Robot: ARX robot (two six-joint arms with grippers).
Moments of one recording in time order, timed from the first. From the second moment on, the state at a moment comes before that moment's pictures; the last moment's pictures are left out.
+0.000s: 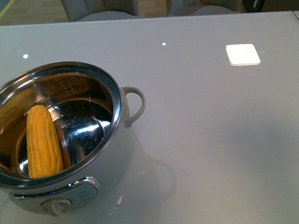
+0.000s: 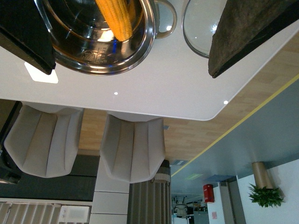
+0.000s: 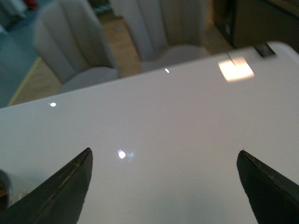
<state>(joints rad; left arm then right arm) 0.00 0.00 0.01 0.00 0.00 -0.01 0.19 0.82 0.19 0.51 0.19 0.22</state>
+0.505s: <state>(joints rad) 0.00 0.00 0.01 0.00 0.00 -0.01 0.01 0.54 0.05 0.49 0.01 0.01</state>
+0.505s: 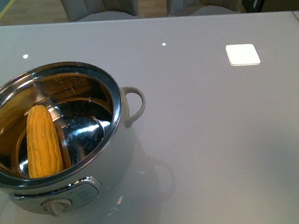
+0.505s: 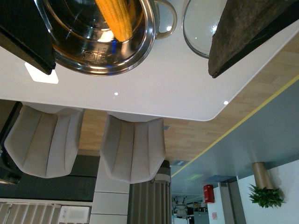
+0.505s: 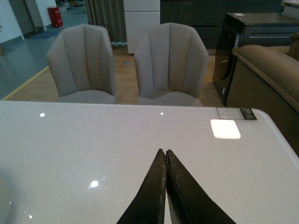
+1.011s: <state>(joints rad) 0.00 0.00 0.01 0.00 0.00 0.00 0.00 0.33 0.02 0.33 0.00 0.01</state>
